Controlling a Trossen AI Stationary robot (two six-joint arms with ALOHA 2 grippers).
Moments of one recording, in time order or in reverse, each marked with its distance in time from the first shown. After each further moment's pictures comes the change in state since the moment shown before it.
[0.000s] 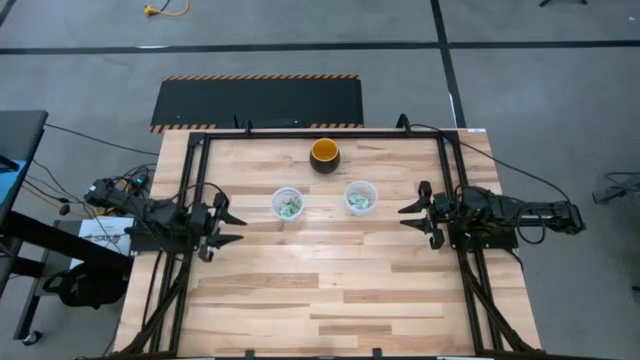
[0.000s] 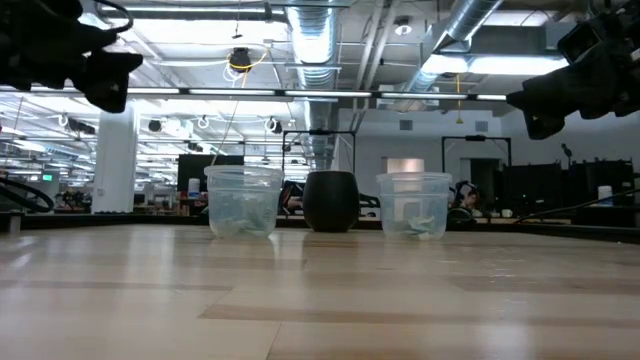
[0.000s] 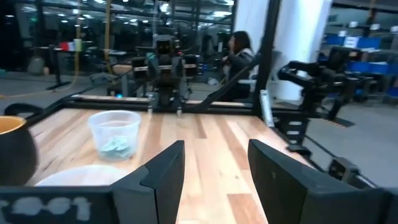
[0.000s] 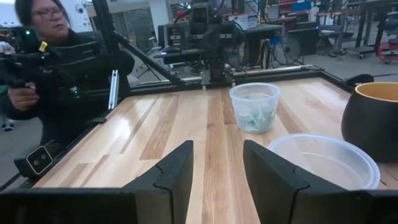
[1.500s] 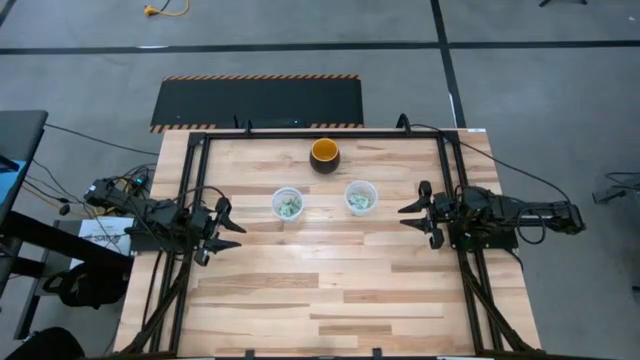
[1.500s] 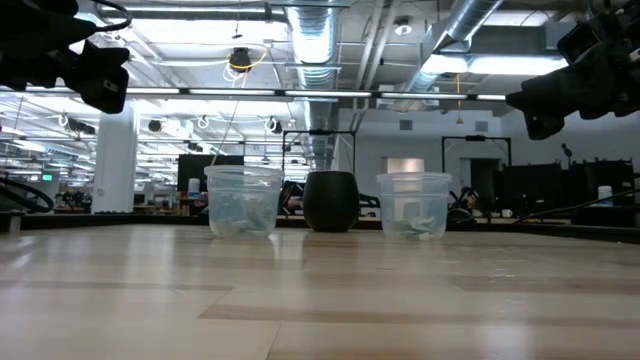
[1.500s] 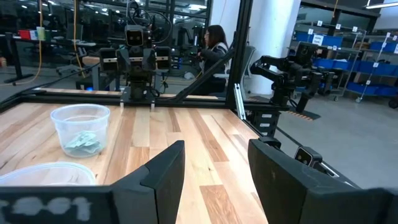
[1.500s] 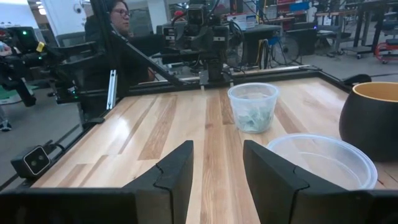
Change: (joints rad) left arm 0.000 0.004 0.000 -0.018 0.121 -0.038; right arm 0.000 0.000 0.000 0.000 0.007 0.000
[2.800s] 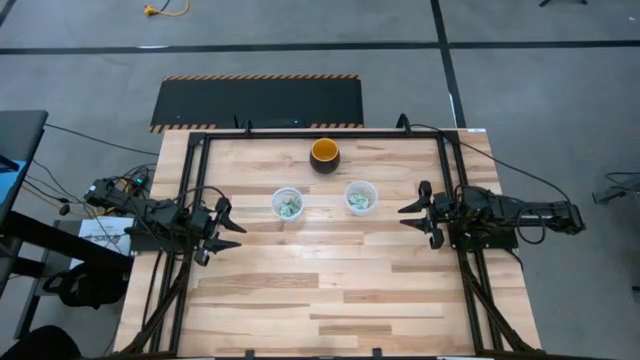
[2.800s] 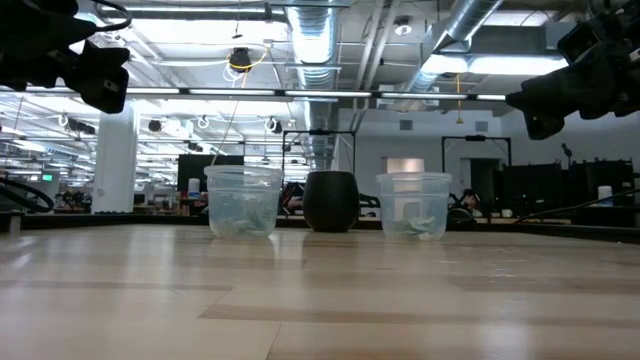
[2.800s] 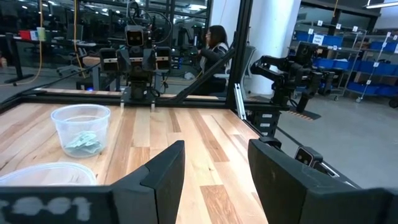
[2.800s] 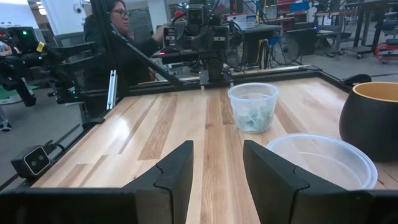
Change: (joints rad) left arm 0.000 0.000 0.000 0.000 -0.001 0.004; right arm 0.000 0.000 0.000 0.000 0.000 0.000
